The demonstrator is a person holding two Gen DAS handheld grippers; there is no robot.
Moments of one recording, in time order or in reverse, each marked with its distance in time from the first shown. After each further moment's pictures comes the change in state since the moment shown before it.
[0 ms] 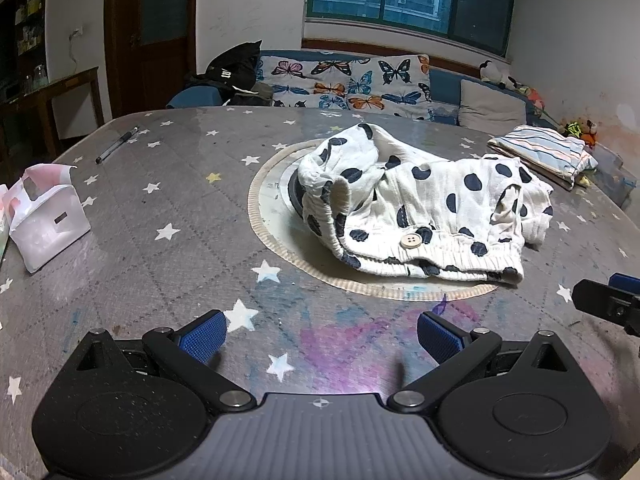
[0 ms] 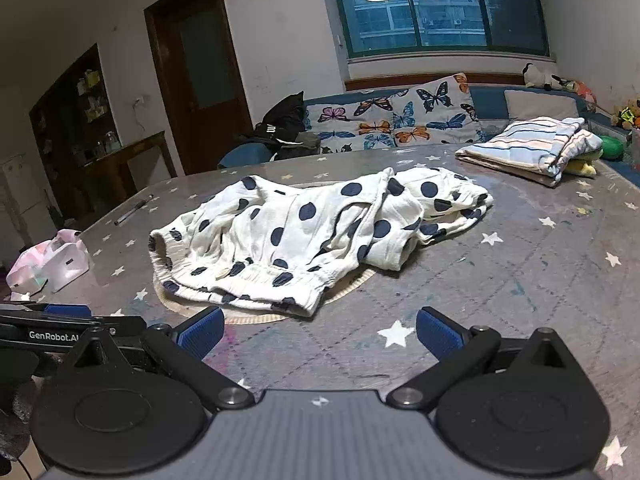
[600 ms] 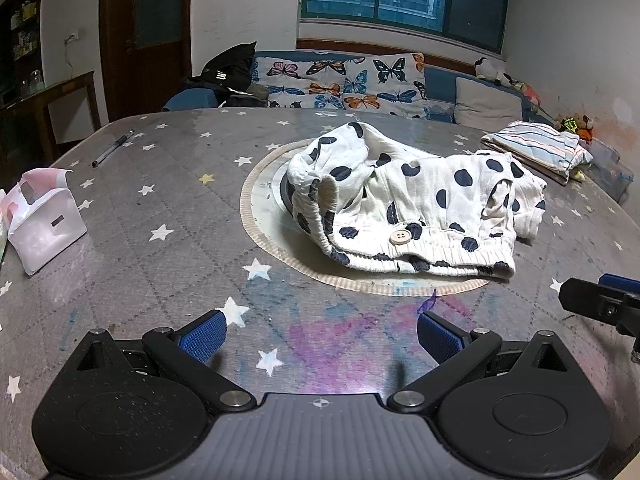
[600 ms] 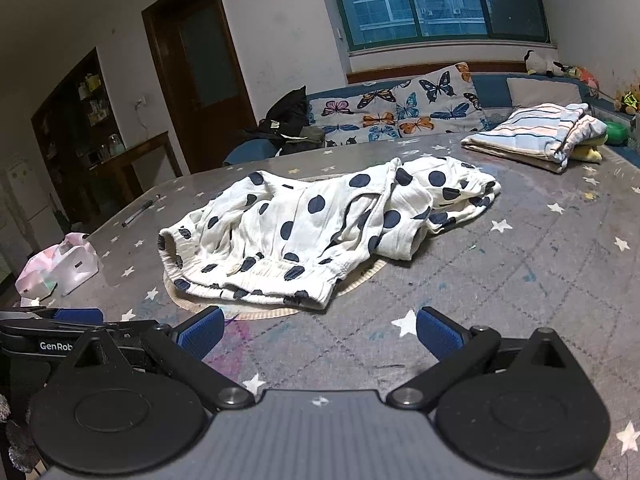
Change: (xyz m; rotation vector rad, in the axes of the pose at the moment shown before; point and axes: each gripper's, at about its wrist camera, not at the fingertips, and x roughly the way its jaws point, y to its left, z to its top) left arm -0.002 -0.006 -0.001 0.018 0.001 -0.004; right arm 0.000 0.003 -0.002 0.030 0.016 0.023
